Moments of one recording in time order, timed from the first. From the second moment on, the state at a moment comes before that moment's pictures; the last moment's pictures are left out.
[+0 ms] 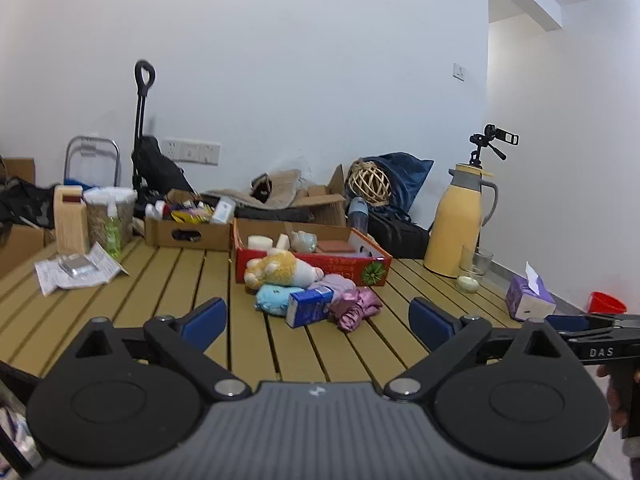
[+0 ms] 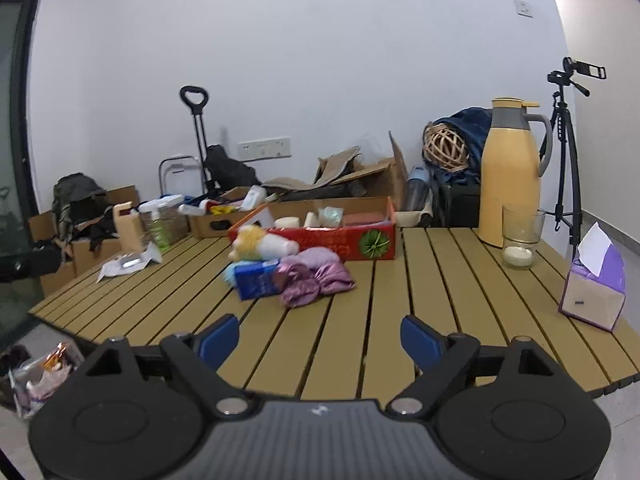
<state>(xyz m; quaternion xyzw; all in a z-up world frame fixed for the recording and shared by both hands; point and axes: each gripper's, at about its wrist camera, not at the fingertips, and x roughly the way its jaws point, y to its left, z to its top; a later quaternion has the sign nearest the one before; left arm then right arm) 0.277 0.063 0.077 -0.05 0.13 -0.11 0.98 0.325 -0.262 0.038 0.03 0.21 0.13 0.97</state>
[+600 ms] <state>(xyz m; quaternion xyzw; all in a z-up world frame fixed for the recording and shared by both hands) 0.394 0.076 0.050 -0.10 0.17 -0.07 0.98 0.422 -0.237 0.018 0.06 0.23 0.16 0.96</state>
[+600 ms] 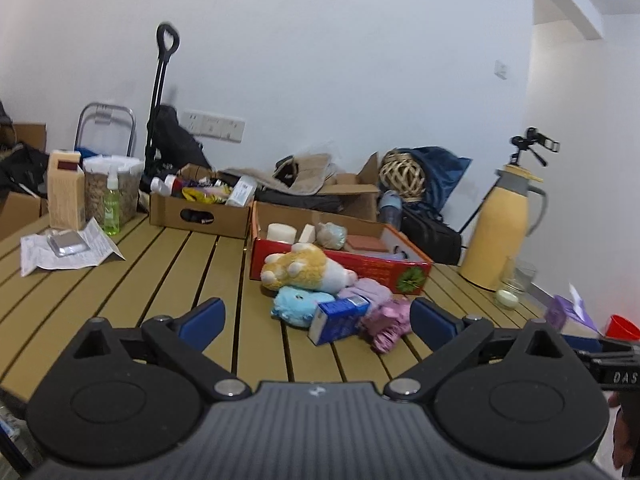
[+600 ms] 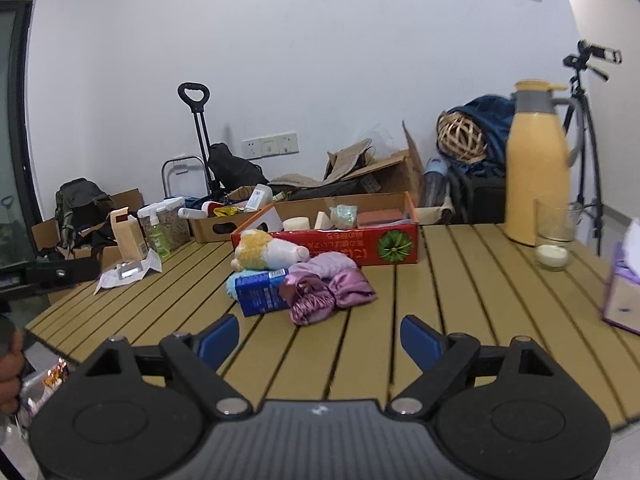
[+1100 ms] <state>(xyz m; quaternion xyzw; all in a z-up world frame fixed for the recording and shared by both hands) 0.609 0.051 0.018 -0.11 0.22 -0.07 0.97 0.678 -0.184 -0.018 0.16 0.30 0.23 0.91</state>
